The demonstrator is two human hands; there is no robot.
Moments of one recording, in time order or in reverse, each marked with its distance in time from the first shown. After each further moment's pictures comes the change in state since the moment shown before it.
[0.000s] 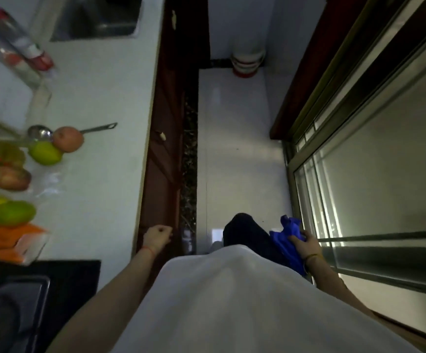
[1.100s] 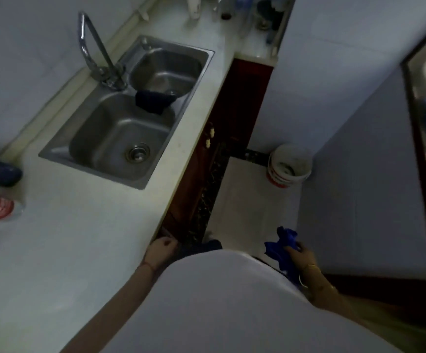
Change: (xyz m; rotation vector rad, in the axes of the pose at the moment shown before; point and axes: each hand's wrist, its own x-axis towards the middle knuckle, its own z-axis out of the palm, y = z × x) left_hand 0.392 0.563 -0.076 0.050 0.047 0.052; right_hand 0.387 -0.720 0.090 -0.251 -0.166 -0.192
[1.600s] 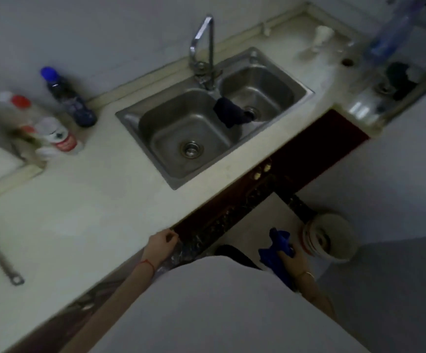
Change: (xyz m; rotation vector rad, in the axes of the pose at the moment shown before) left_hand 0.000 0.045 -0.010 -0.259 0.383 -0.162; right_hand 0.071 -0.211 0.017 -0.574 -0.279 -0.469
